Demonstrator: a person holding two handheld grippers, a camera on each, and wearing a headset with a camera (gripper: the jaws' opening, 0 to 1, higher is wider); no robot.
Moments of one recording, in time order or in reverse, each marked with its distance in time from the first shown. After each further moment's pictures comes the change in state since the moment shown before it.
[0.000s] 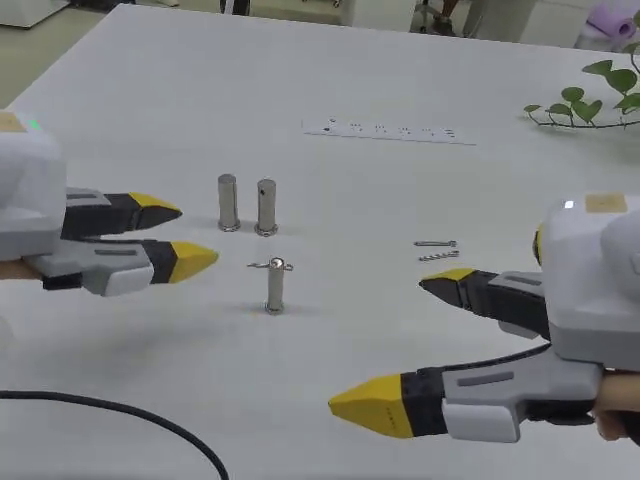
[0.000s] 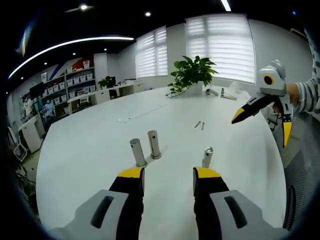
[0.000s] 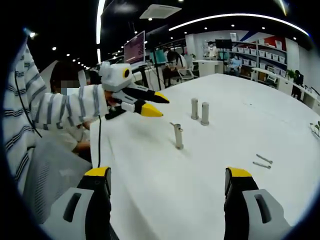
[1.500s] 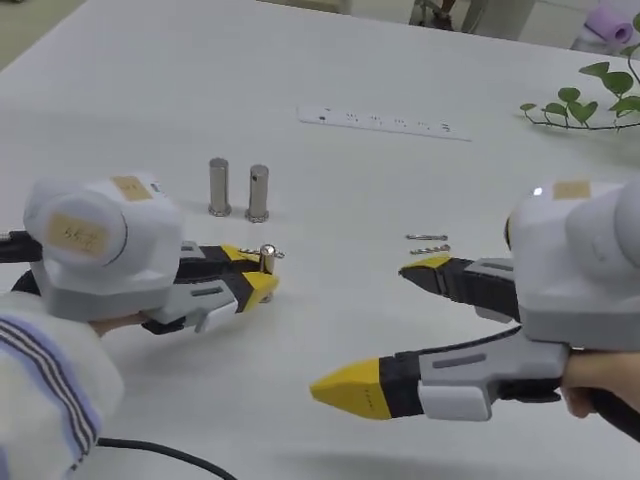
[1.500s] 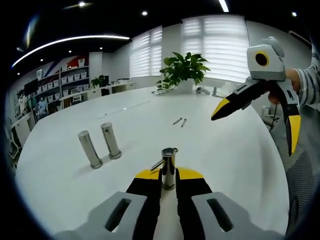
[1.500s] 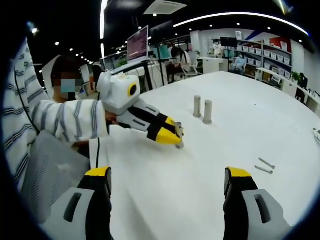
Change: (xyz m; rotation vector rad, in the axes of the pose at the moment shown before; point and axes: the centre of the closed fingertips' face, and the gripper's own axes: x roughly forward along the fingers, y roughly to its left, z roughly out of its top) left arm 0.048 -0.088 -0.024 -0.008 -0.009 -0.124; right arm 0.010 0.000 -0.002 -0.038 0.039 0.028
